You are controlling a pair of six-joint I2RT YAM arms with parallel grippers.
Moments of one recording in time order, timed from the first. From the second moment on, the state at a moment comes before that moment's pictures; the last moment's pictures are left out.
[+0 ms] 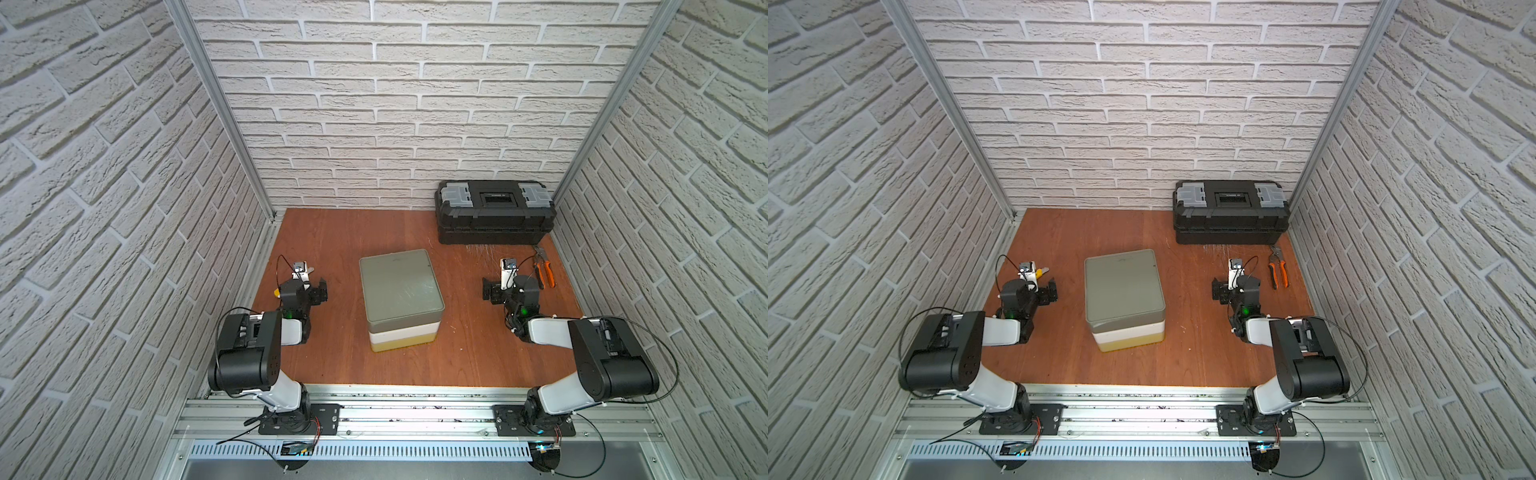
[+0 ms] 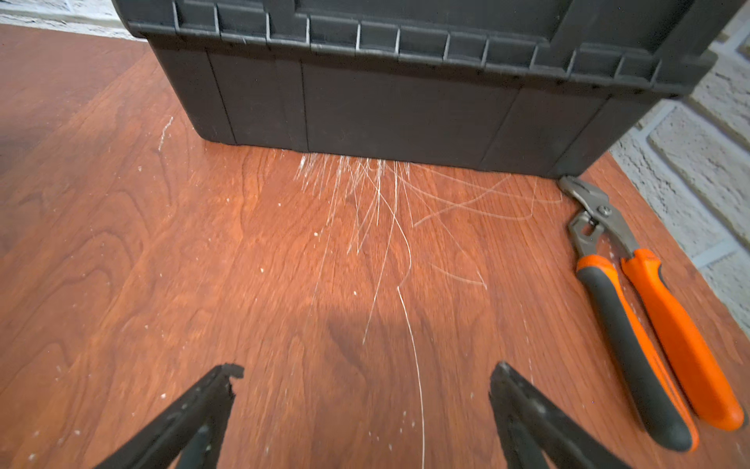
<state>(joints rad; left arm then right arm) 0.03 1.51 0.39 0.68 -0.11 0.05 0.02 1.51 0.47 0.56 0.07 -0.08</state>
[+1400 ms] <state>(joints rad) -0.53 1.66 1.24 -0.75 -0.75 -0.74 0.59 1.25 0.81 -0.43 0.22 0.19</state>
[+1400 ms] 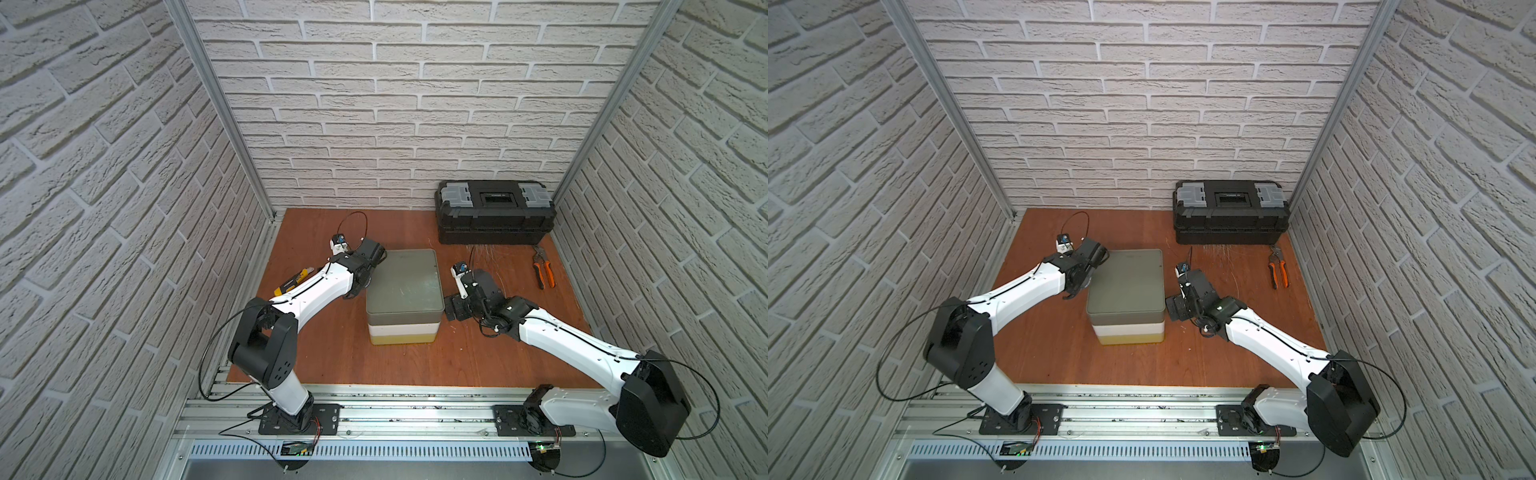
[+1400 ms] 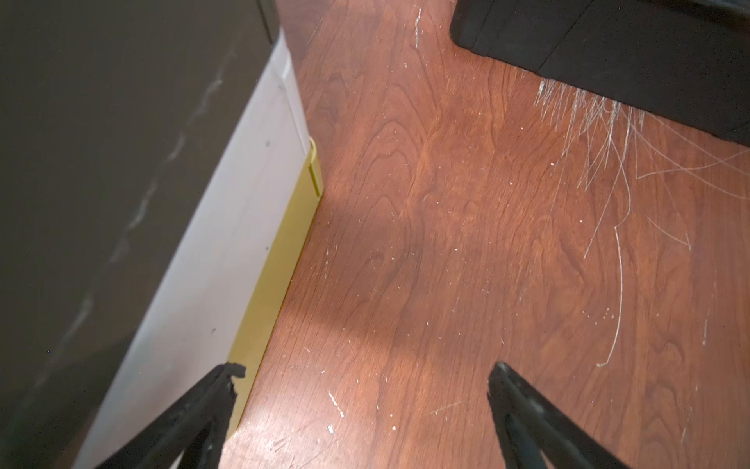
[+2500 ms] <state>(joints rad) -0.11 1.47 1.37 -0.55 -0.60 -0.54 0.59 1.15 0.95 -0.58 0.23 0.24</state>
